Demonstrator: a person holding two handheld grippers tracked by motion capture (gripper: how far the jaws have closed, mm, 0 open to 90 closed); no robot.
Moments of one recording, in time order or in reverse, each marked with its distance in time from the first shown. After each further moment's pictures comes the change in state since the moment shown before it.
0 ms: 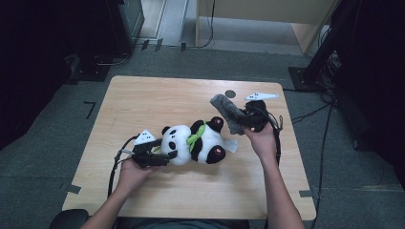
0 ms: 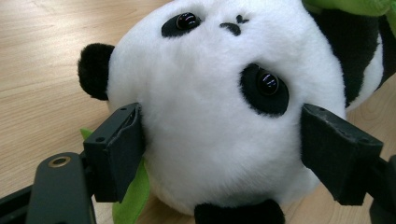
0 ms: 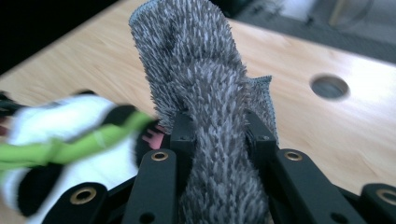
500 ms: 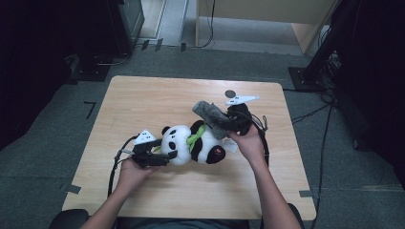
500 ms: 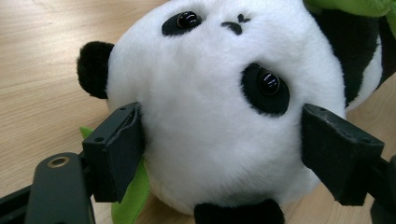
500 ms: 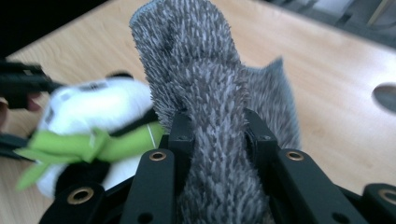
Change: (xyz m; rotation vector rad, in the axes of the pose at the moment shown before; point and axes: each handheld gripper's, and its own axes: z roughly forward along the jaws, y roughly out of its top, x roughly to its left) left arm 0.001 0.000 0.000 0.003 -0.009 -0.016; right arm 0.038 0.003 0.026 0.070 0.074 -0.108
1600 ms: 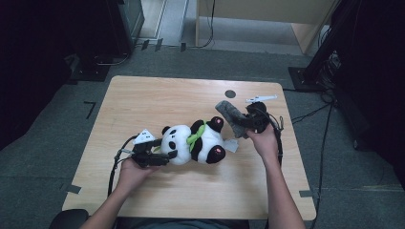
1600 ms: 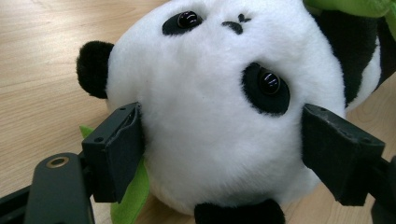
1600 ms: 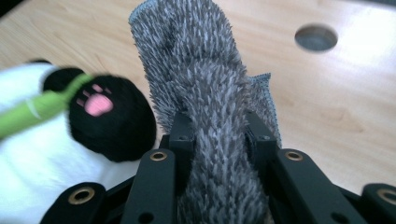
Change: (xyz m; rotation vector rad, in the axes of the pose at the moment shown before) left arm 0.001 0.000 0.001 -0.006 -0.008 -0.003; right arm -0.061 -0.027 -0.012 0.055 -0.112 0.171
